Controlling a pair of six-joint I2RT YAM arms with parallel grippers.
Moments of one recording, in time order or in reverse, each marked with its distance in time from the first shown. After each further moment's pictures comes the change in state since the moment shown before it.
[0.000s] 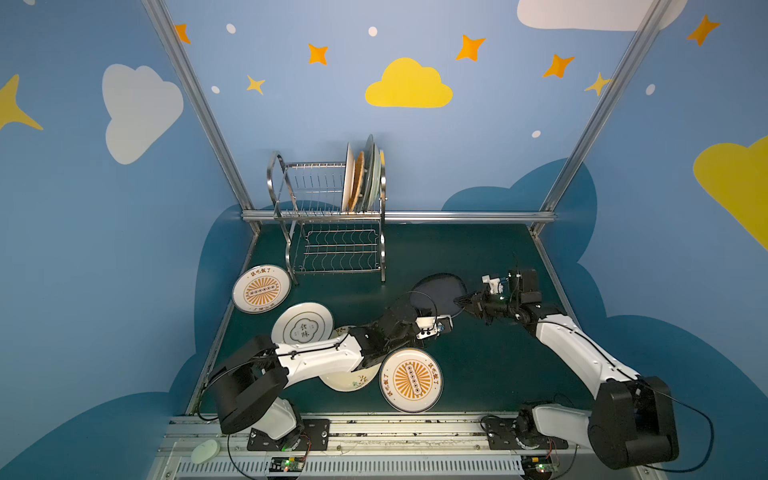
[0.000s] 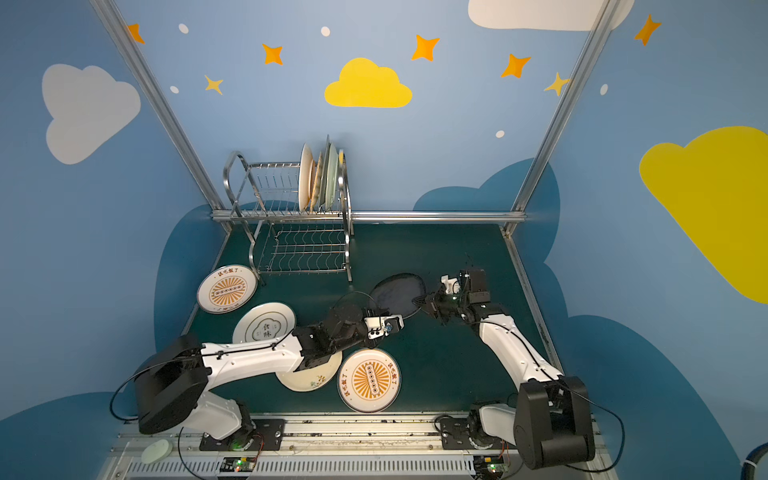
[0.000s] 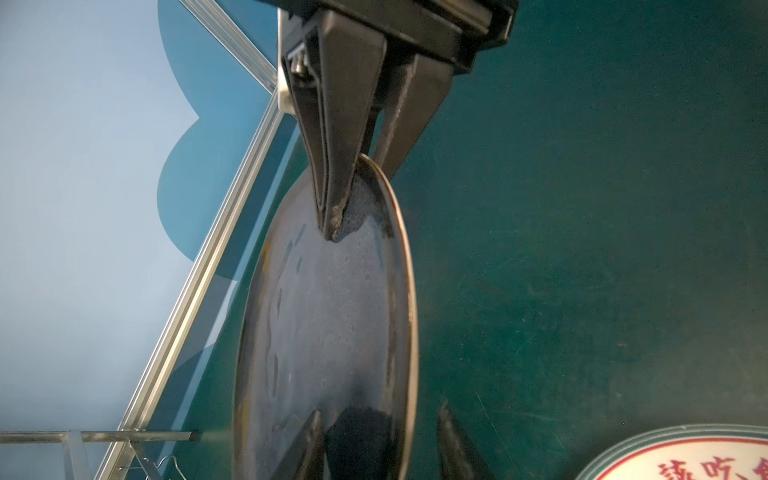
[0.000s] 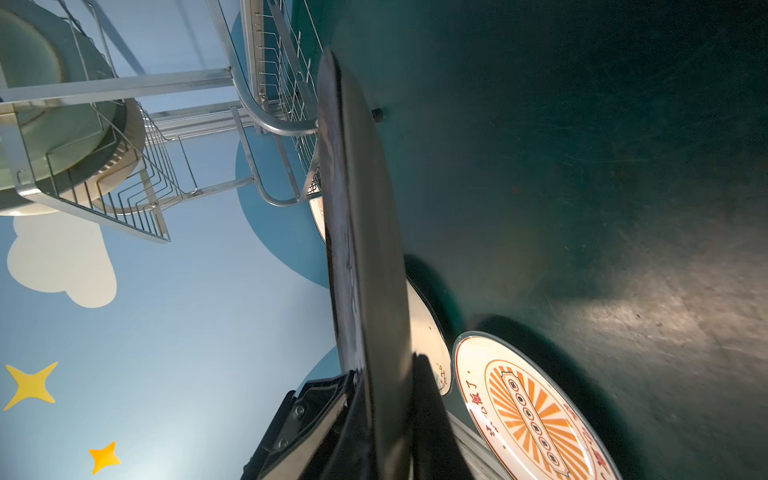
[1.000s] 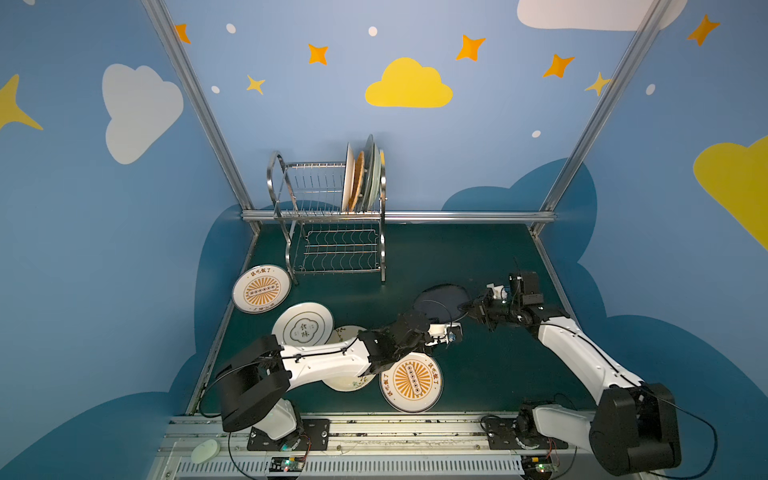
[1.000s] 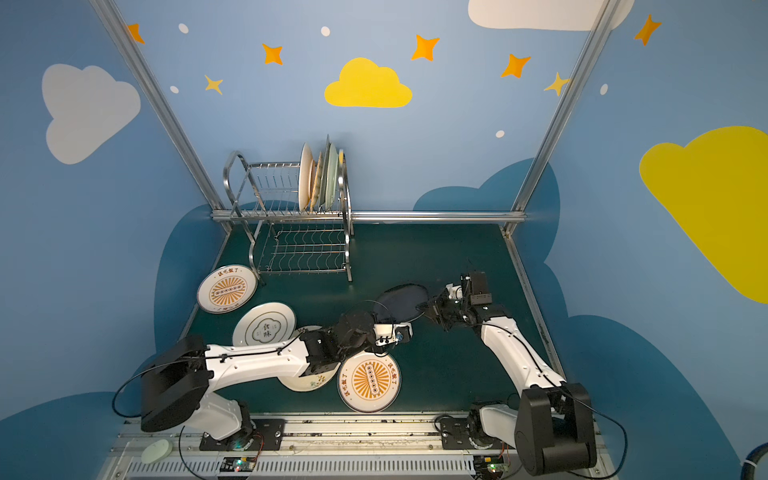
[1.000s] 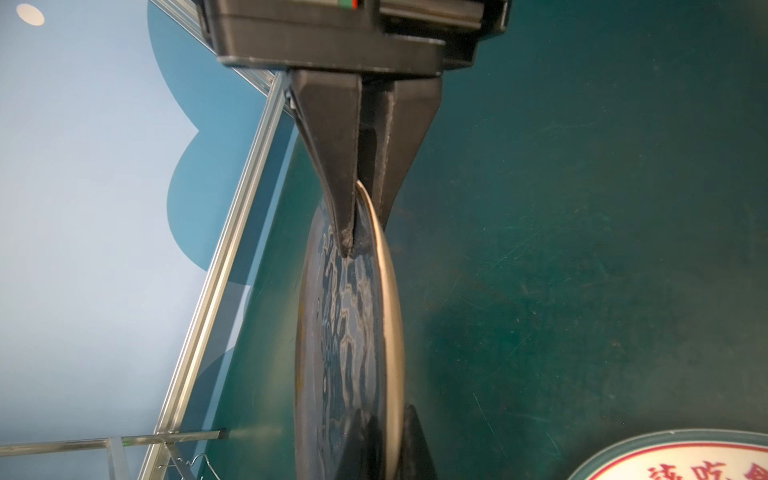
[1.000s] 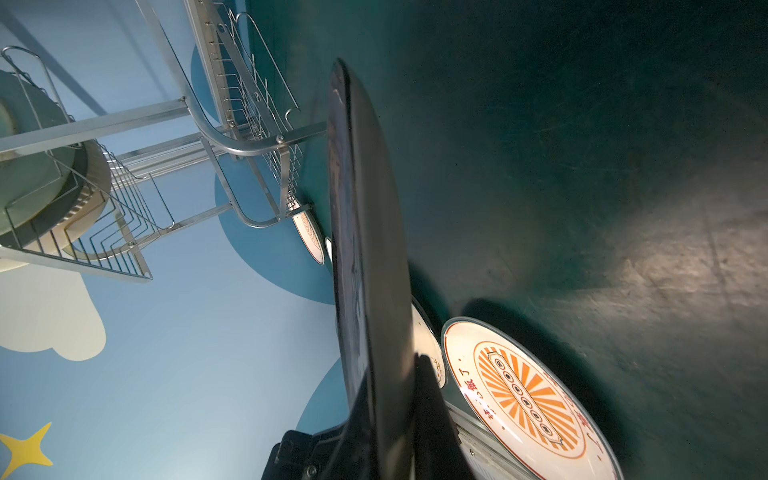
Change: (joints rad) left arm -0.090 0.014 0.052 -0.072 -0.130 0.038; right arm 0.000 -0.036 -0.008 -0.104 0.051 0.055
